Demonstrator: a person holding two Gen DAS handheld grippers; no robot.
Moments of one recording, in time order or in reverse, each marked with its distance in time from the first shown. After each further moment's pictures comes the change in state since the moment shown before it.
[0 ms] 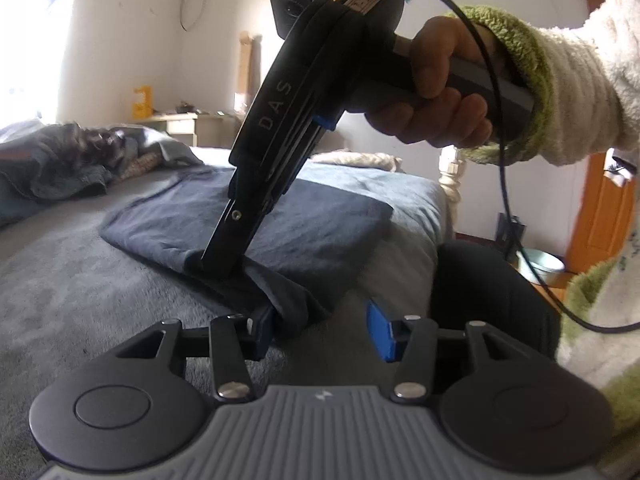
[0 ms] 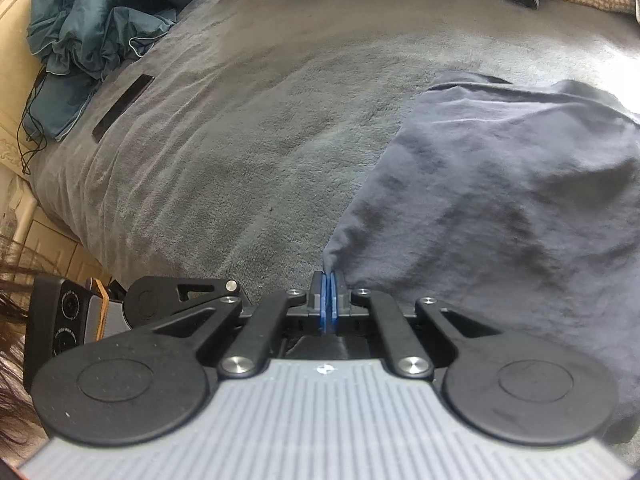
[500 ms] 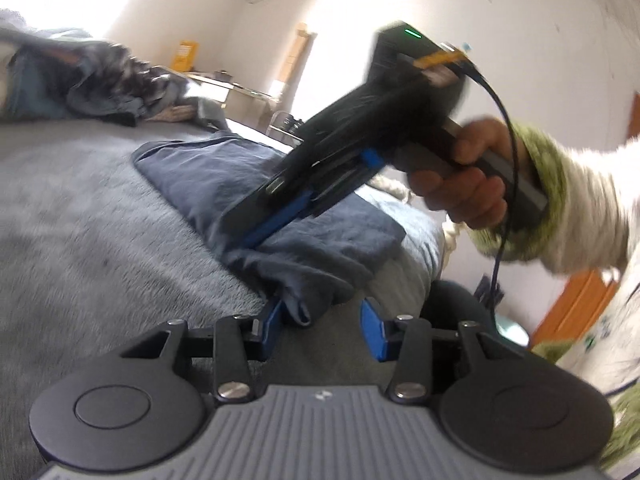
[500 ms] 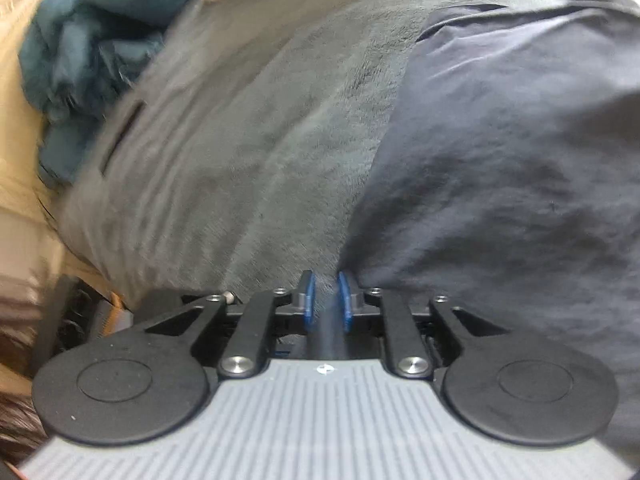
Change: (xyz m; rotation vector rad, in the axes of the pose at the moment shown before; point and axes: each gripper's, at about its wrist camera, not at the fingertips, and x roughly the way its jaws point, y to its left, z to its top) left arm -0.019 0.035 -0.021 -0.346 -0.051 -0.036; right arm 0.032 -0.038 -0.006 0.215 -0.024 0.180
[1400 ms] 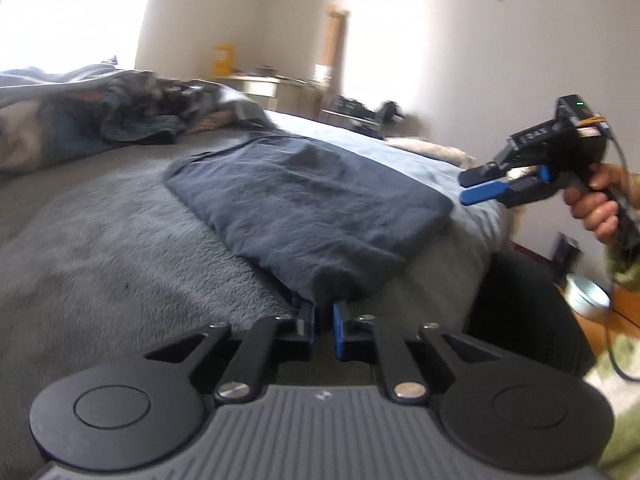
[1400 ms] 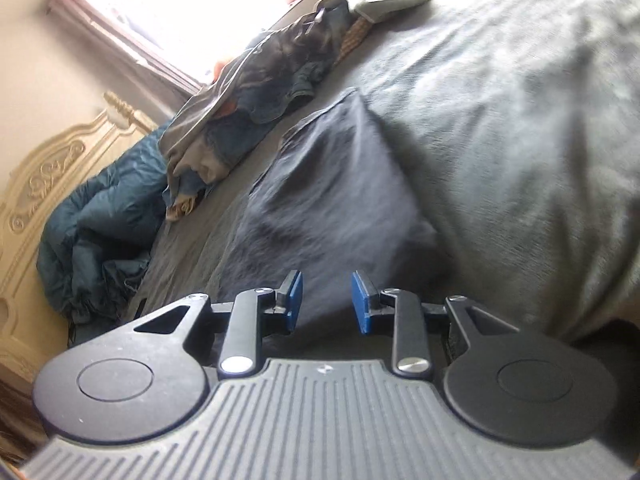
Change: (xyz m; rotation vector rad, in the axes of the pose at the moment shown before) left arm 0.012 -0.039 0.015 0.175 0.099 0.213; right arm -0.162 -0.135 -0.162 0.340 -0.592 0.000
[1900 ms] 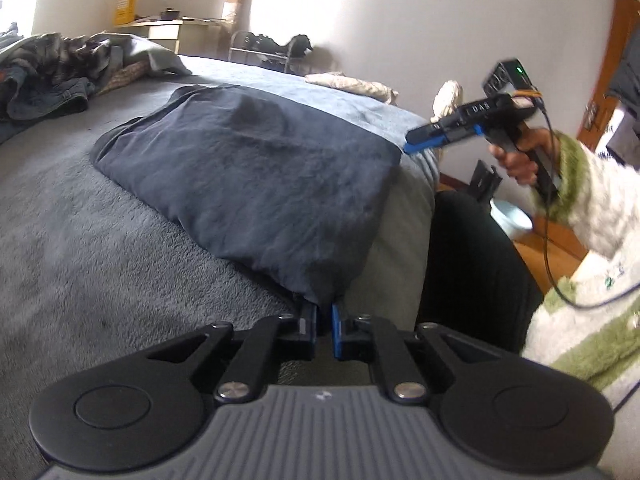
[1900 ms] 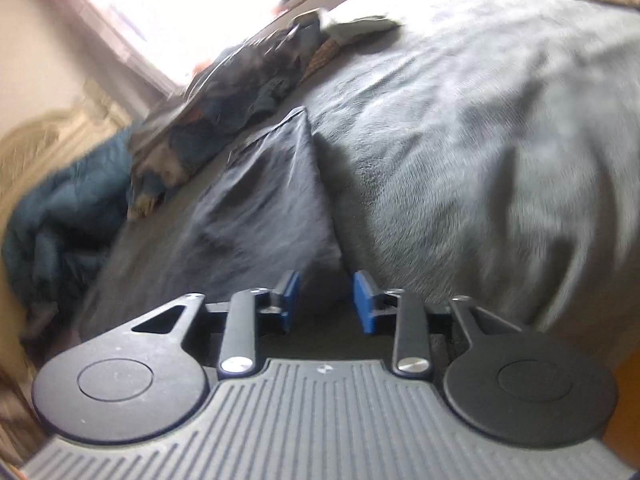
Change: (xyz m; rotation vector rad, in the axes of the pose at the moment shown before) left arm 0.016 0.032 0.023 0.133 0.224 -0.241; right arm -0.008 -0.029 0.014 -0.158 -0.015 -0.100
